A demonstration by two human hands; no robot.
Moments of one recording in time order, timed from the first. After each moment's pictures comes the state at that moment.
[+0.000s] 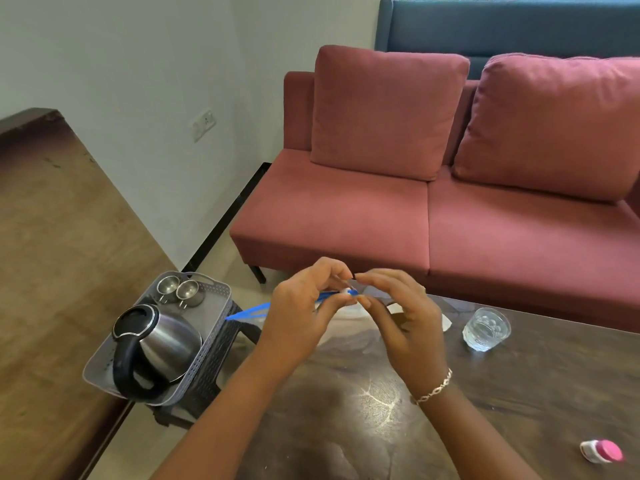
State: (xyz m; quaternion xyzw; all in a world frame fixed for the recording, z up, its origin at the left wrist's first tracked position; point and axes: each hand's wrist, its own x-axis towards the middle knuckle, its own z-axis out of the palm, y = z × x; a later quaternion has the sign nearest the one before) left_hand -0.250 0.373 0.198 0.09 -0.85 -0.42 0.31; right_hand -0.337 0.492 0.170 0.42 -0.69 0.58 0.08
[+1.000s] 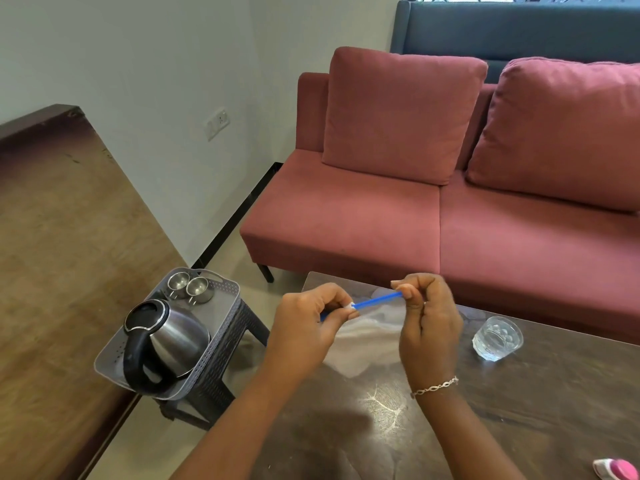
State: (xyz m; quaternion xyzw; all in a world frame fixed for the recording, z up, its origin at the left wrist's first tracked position) left_hand -0.242 0.373 0.183 0.19 -0.86 -0.40 0.26; right_hand -0.343 0.484 0.160 0.29 -0.74 0.59 0.15
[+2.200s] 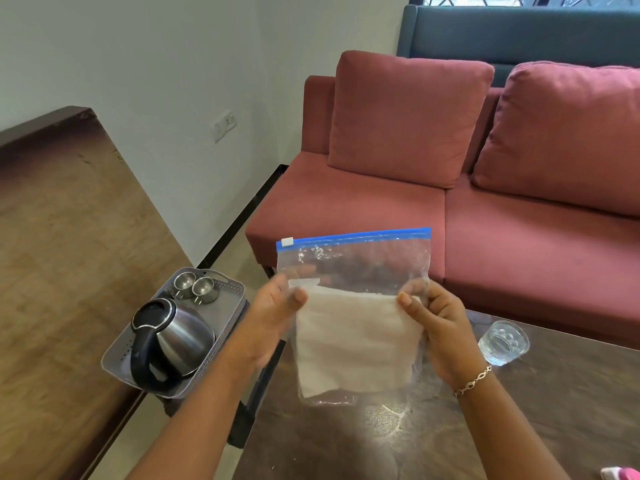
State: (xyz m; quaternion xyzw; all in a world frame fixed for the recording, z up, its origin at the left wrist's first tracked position) left_hand -0.220 0.328 0.175 0.19 -0.58 -0.78 0.16; right_hand -0.372 0.502 0.155 0.25 -0.53 0.74 -0.32
